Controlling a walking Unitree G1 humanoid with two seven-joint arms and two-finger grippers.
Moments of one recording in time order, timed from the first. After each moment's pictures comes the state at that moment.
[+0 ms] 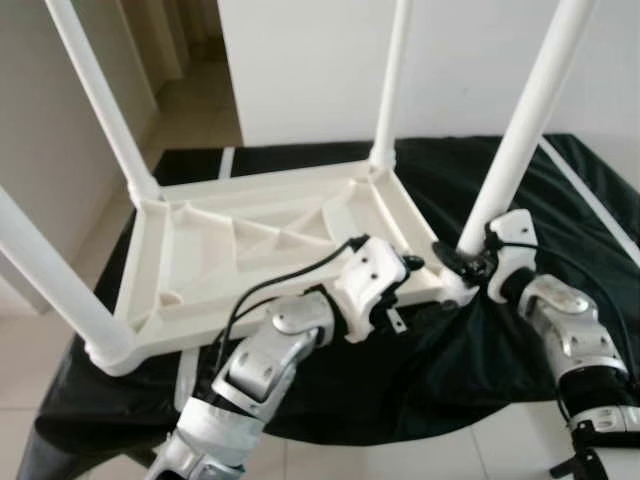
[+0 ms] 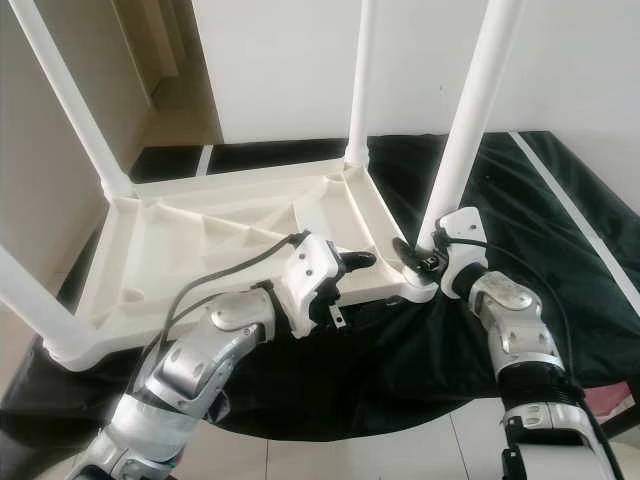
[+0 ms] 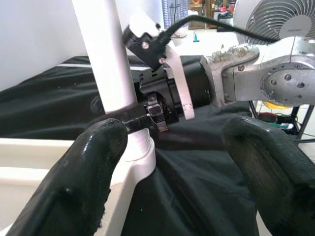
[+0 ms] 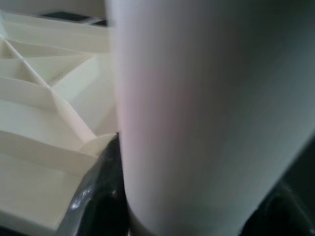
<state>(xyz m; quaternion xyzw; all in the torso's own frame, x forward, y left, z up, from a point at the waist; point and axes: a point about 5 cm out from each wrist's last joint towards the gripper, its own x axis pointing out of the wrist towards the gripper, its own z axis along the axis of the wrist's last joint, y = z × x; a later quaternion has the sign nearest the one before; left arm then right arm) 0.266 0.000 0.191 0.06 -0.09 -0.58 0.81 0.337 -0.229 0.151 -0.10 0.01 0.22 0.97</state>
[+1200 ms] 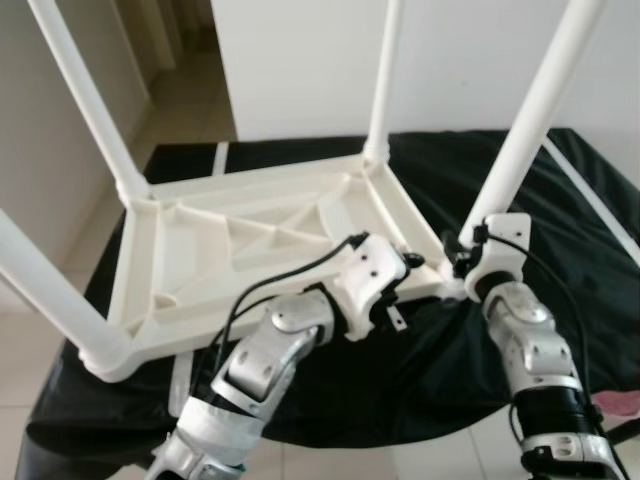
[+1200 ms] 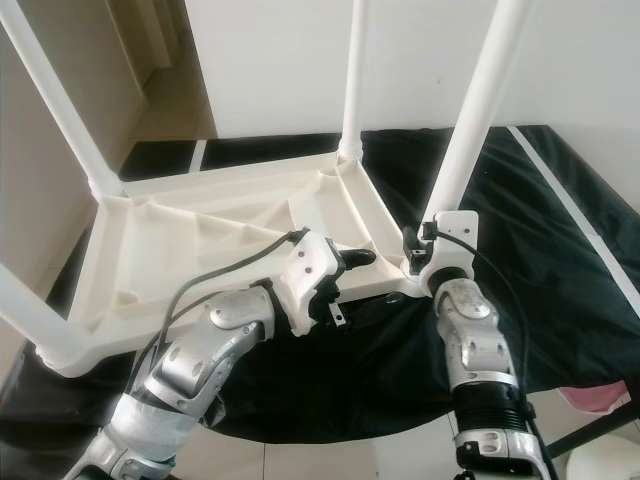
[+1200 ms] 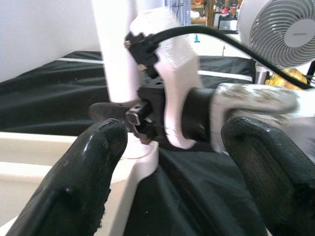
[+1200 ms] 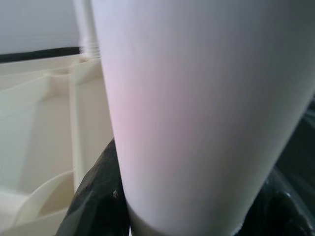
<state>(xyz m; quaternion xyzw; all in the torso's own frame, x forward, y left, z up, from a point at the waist) 0.269 -0.003 0.191 0.06 -0.08 -0.58 0.81 0.312 -0.189 0.148 0.01 -0.01 -0.12 0.99</state>
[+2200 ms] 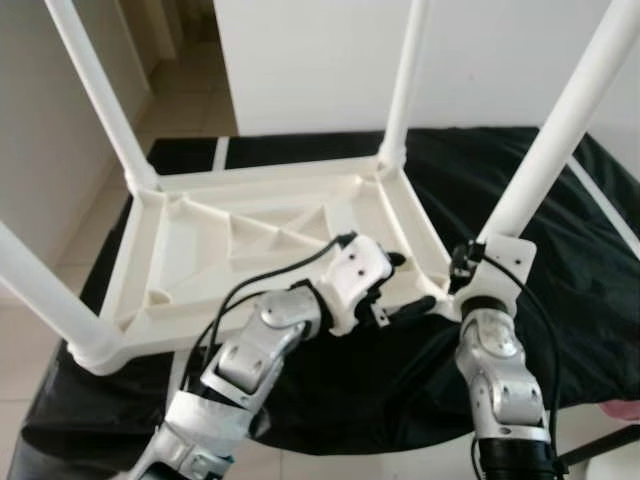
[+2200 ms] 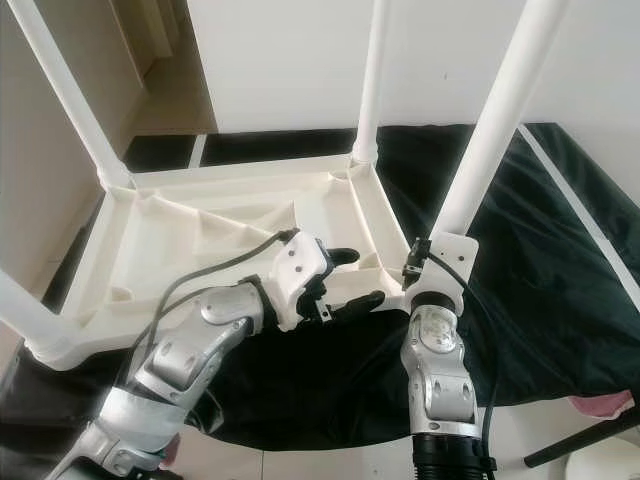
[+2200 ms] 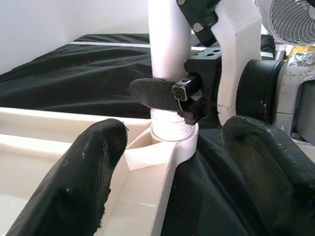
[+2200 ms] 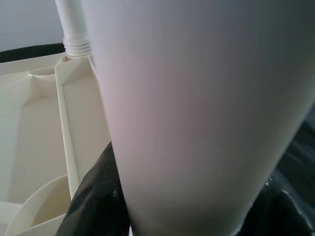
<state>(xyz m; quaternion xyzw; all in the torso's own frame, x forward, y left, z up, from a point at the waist) 0.278 0.013 0.182 0.10 -0.07 -0.56 0.82 0.285 -0.171 0.152 0.04 -0.02 -0.16 0.99</state>
